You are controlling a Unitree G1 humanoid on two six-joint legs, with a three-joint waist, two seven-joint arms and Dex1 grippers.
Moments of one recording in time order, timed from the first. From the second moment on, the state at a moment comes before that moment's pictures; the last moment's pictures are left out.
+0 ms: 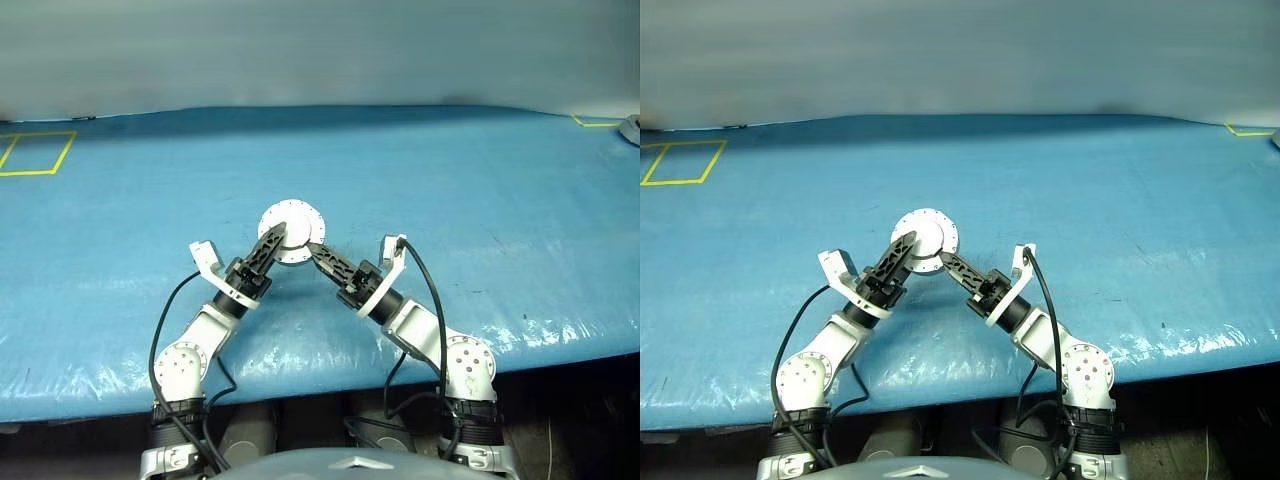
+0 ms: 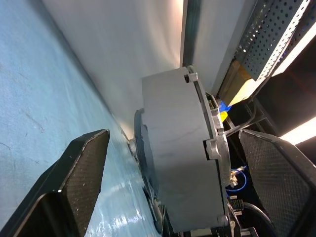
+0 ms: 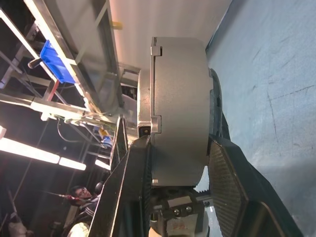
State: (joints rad) left arm -0.08 -0.01 0.20 -0.05 -1.16 0.65 -0.59; right arm -0.10 0.02 -0.08 -0.19 1.33 0.90 0.22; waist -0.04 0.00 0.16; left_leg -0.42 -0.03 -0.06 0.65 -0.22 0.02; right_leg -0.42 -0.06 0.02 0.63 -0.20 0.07
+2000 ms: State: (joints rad) left arm -0.23 -0.02 0.34 0.09 -1.04 0.49 -0.38; right arm -0.13 0.04 -0.08 -0.19 1.28 0.86 0.12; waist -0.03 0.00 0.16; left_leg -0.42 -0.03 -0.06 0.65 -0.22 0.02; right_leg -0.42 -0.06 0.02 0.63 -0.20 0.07
